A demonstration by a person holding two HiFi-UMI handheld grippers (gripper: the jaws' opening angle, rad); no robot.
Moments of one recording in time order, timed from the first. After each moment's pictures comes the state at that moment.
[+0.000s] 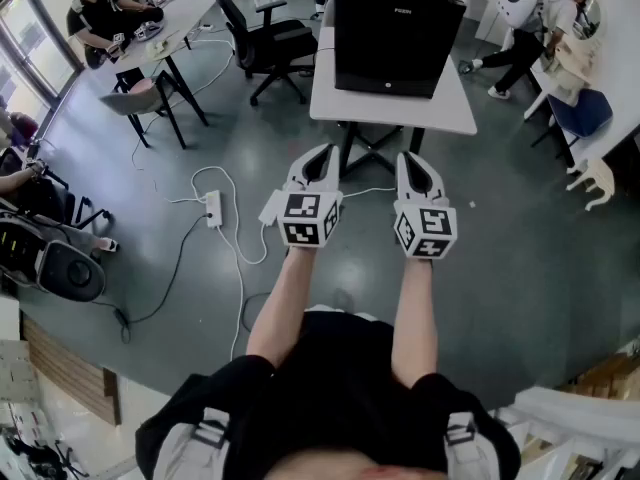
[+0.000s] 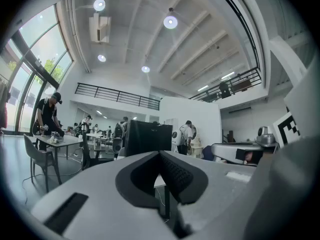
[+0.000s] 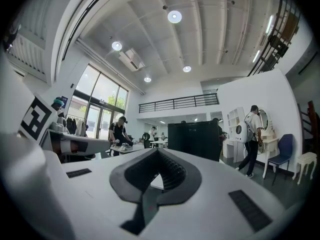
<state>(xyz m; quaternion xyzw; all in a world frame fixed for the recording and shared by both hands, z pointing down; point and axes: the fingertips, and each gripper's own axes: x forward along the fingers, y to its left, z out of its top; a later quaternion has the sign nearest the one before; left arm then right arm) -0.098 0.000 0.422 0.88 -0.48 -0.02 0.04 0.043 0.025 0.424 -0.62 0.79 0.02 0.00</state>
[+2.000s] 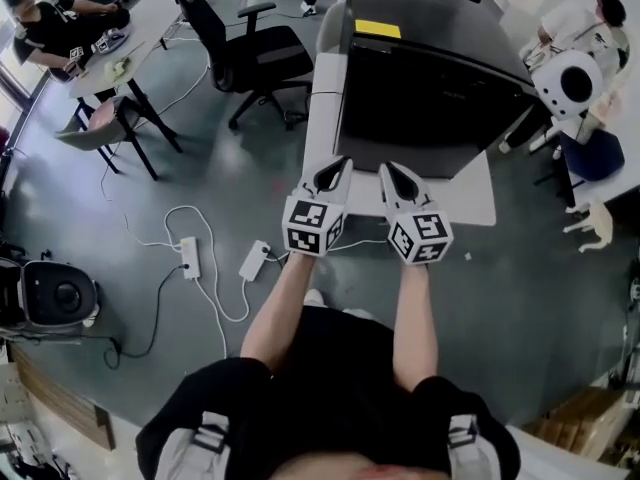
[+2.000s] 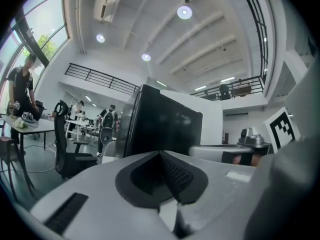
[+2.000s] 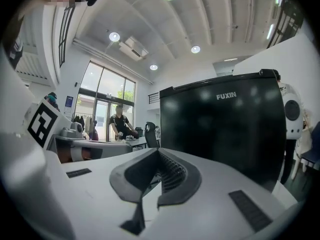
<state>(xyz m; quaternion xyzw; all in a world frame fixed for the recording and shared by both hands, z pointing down) -0.034 -0.408 0.476 0.91 -0.41 -0.02 0.09 0.041 -0.397 0.474 -0.54 0.84 -0.03 -0.03</state>
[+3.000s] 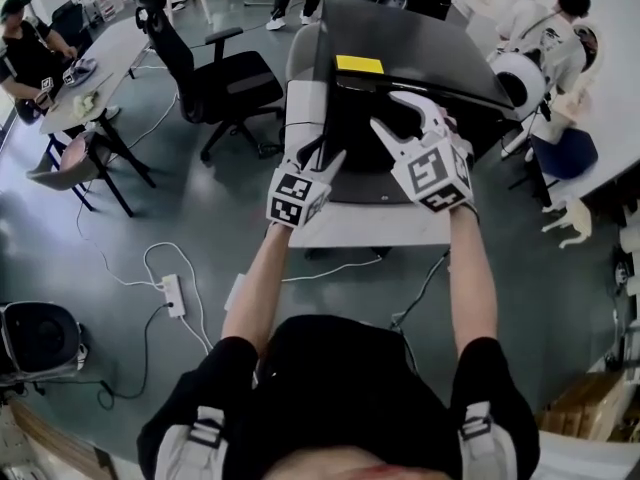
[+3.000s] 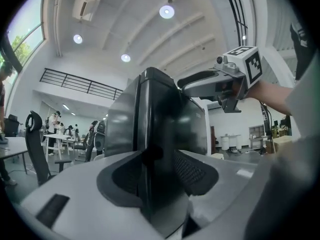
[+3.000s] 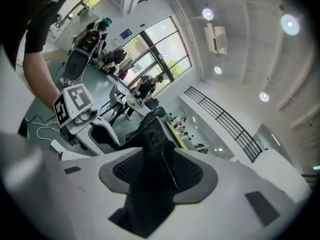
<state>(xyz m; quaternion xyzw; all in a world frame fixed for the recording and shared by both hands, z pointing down) -0.011 -0.528 0.461 0.94 -0.33 0.00 0.01 0.033 -0.508 0.329 -0.44 0.77 0.29 -0.36</state>
